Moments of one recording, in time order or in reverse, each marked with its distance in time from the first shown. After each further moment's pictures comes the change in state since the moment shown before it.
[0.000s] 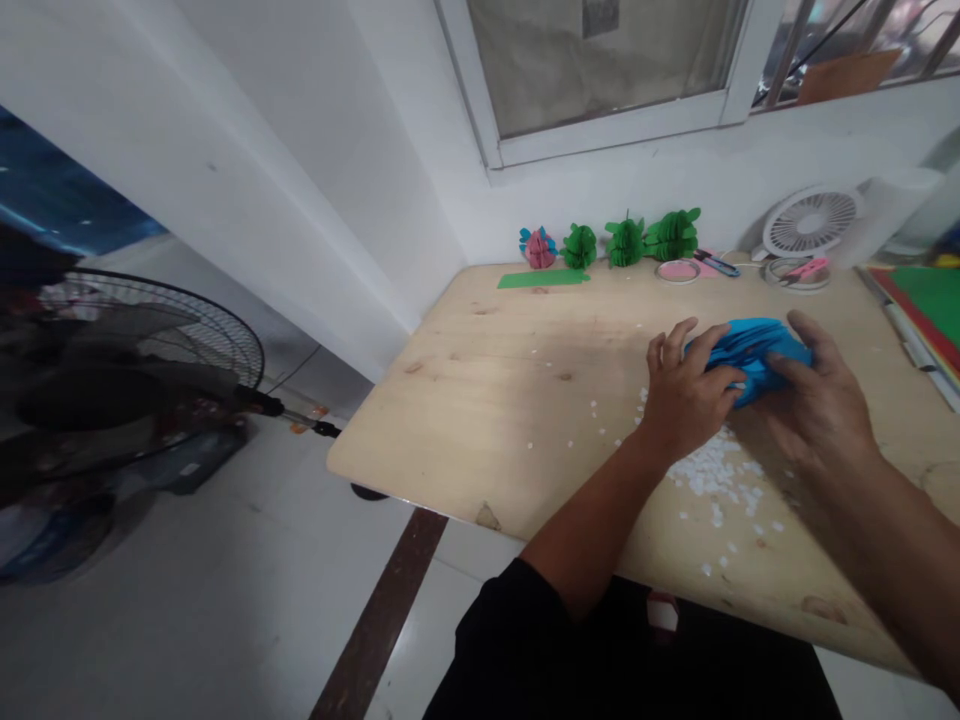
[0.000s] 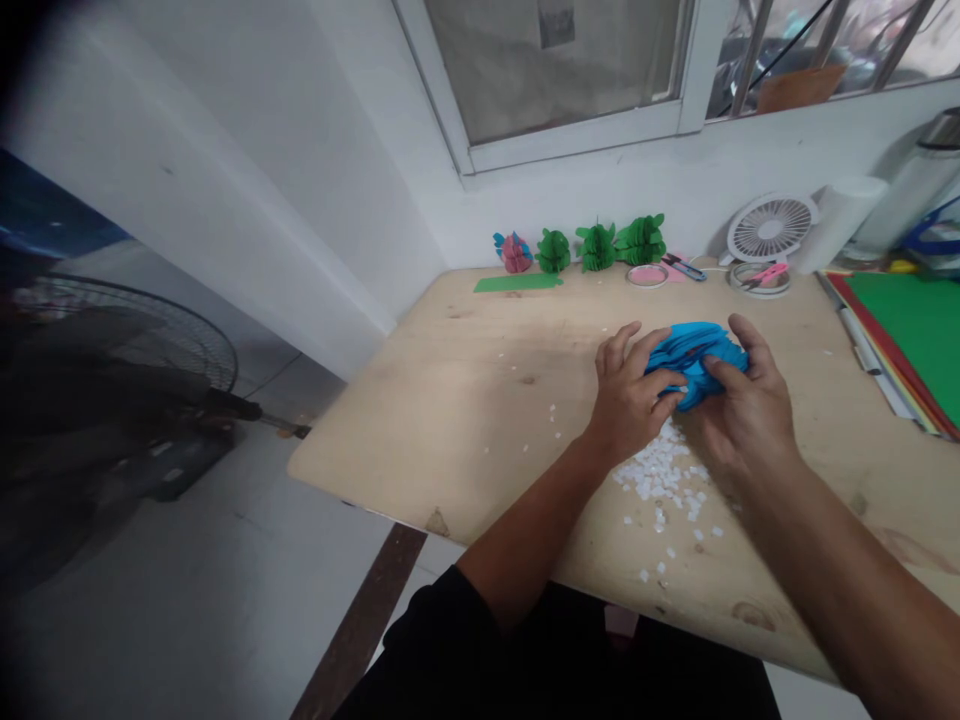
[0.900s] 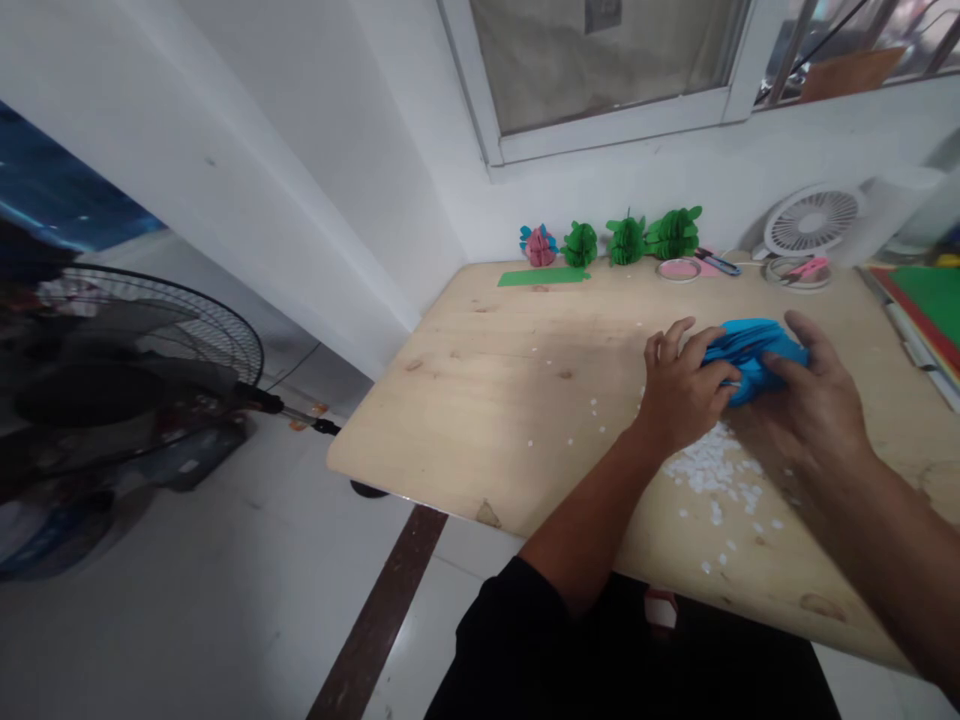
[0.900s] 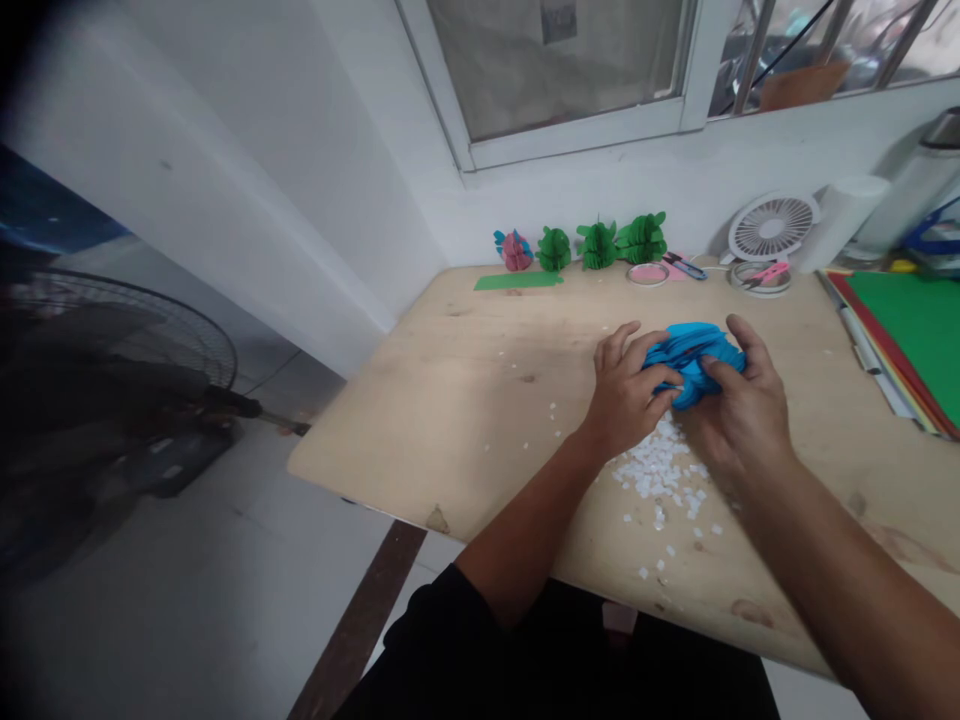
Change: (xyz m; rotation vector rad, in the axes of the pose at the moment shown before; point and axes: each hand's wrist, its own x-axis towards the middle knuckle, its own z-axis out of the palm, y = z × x) left_hand 0.002 -0.002 -0.007 0.087 -0.090 -0.013; right_hand -0.004 0.000 0.007 -0.029 0.054 0.004
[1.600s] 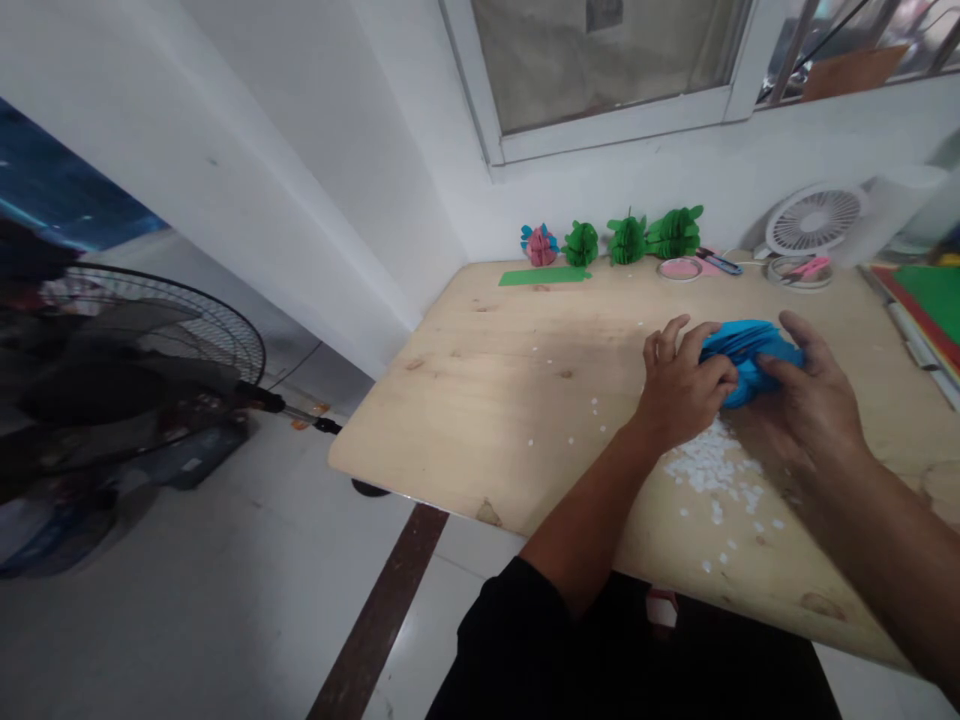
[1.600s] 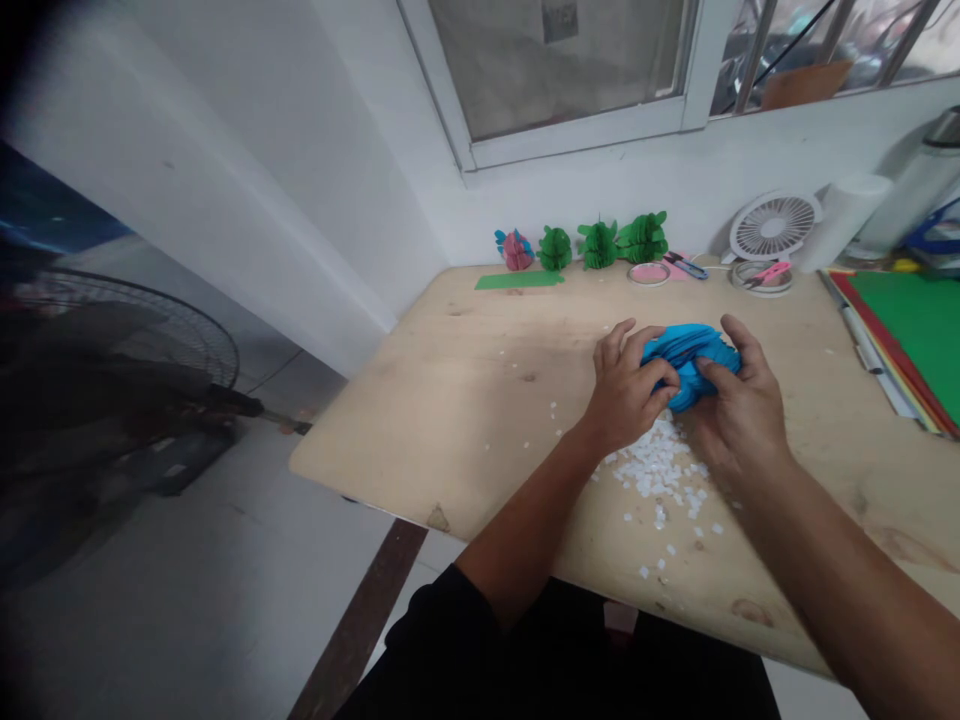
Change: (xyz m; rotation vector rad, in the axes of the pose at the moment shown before) left_hand 0.000 0.000 -0.005 -0.001 -0.059 -0.027; right_hand -0.003 0.003 0.001 -0.031 -0.015 -0.009
